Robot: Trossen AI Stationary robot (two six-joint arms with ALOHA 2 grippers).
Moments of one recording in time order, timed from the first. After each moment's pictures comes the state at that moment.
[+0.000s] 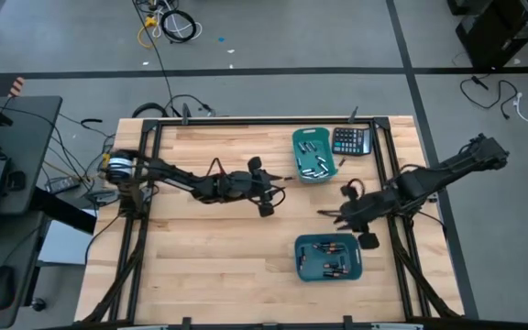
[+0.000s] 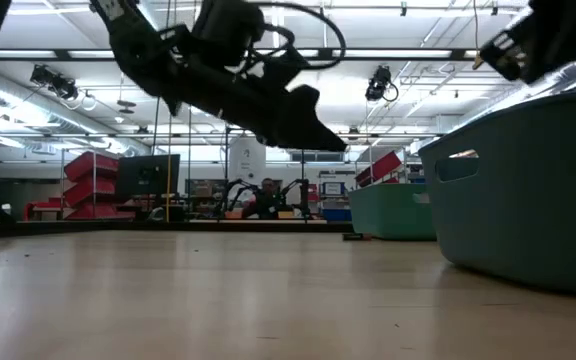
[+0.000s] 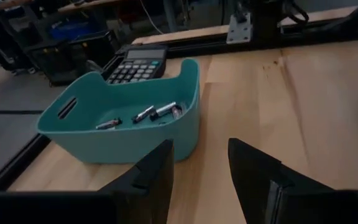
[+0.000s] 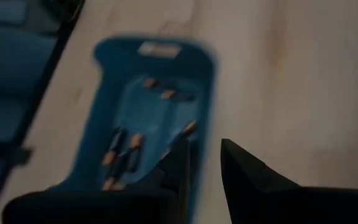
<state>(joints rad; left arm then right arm) 0.03 1.82 0.88 0.65 -0.29 0.12 0.39 0.96 0.79 -0.71 0.03 0.22</state>
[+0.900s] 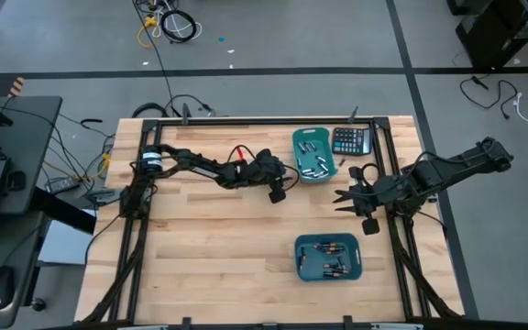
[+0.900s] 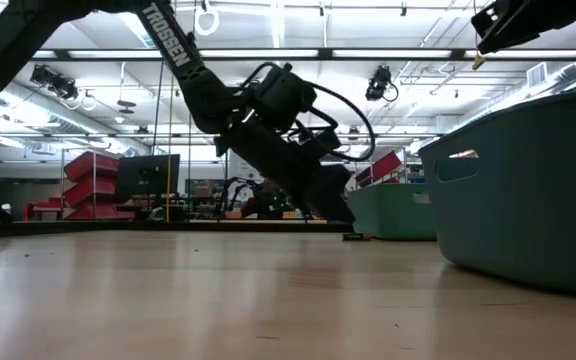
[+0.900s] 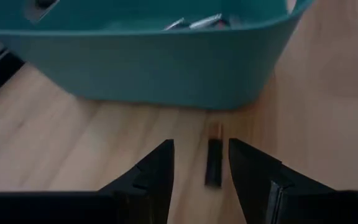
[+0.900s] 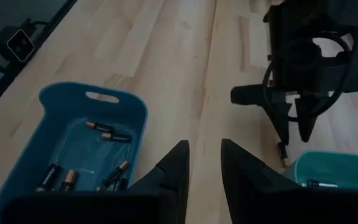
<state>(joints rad) 0.18 2.09 1.14 0.39 -0.19 0.04 0.33 0.80 0.79 -0.68 0.20 0.02</state>
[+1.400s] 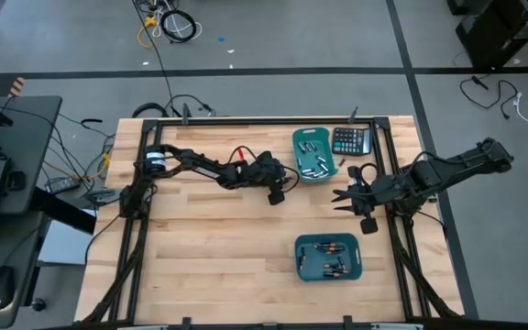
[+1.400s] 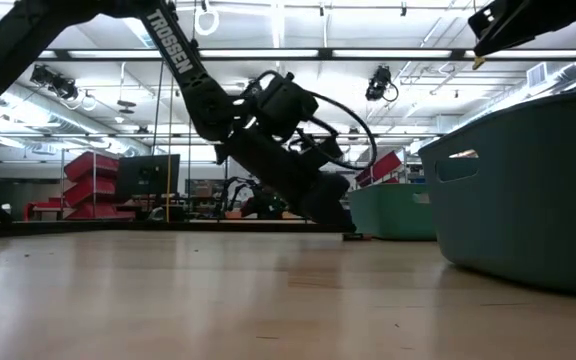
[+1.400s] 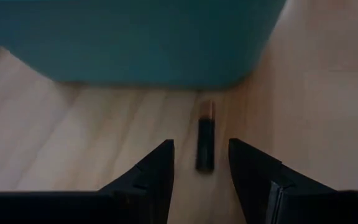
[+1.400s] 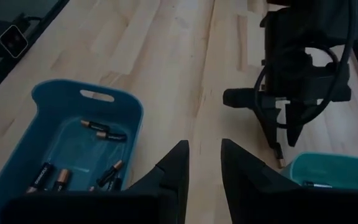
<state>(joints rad) 0.20 2.12 1.14 0.39 -0.14 0.05 0.31 0.81 0.79 -0.67 0.20 0.00</state>
